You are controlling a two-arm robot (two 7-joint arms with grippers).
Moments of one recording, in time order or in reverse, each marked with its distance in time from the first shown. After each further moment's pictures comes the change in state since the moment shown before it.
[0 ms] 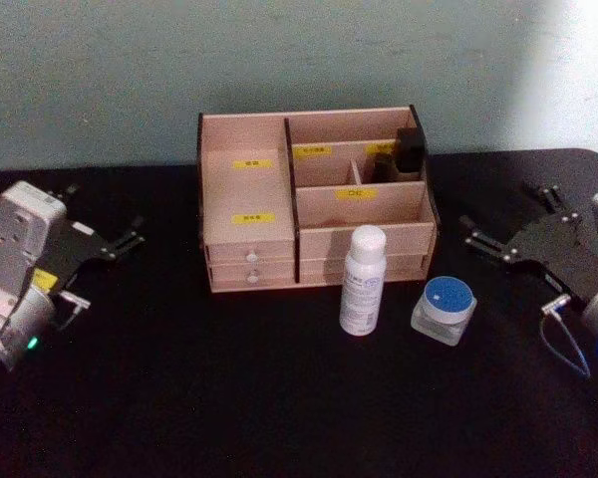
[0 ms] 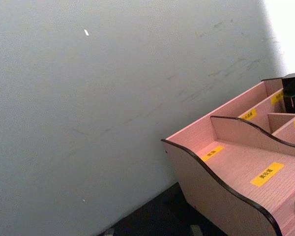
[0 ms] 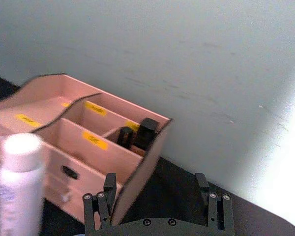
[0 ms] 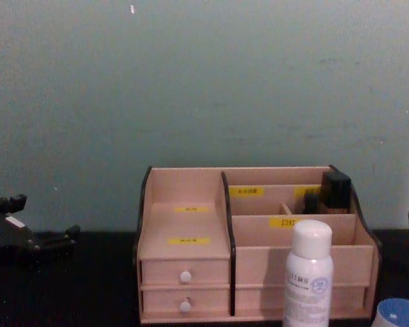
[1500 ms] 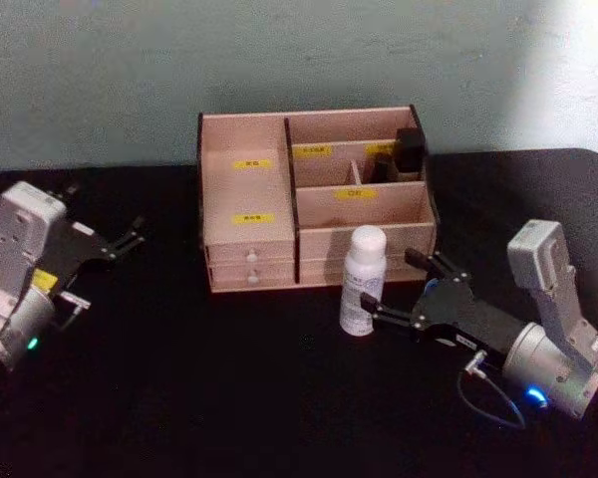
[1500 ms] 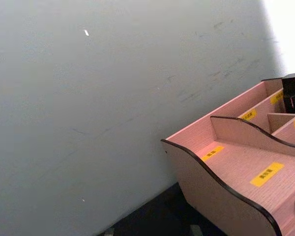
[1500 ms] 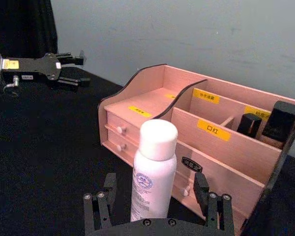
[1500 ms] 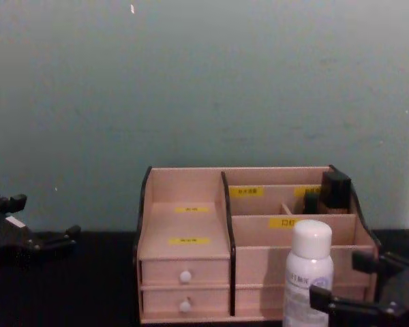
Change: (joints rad) left arm 0.000 0.000 0.000 0.000 0.000 0.000 0.000; right arm 0.030 -0.130 -0.060 0.083 0.058 0.044 0.336
